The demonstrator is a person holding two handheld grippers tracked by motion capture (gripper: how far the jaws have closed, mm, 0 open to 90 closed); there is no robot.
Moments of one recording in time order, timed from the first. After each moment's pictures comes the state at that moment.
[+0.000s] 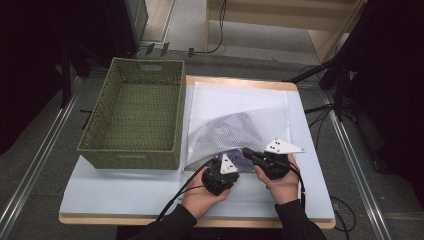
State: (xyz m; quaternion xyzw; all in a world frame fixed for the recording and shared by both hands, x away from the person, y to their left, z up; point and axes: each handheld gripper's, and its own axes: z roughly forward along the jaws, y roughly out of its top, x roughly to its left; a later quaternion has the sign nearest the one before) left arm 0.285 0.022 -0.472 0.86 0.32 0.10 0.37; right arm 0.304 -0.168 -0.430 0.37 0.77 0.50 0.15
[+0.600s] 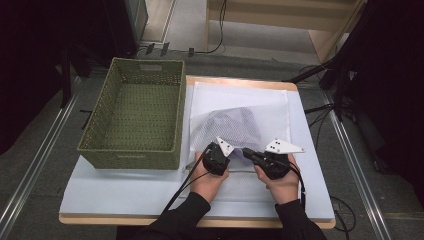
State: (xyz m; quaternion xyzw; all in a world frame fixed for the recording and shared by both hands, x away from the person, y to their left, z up) left arm 0.323 0.019 -0.475 0.80 0.42 0.21 0.36; right arm 0.305 -0.170 -0.432 0.37 0.77 0.50 0.15
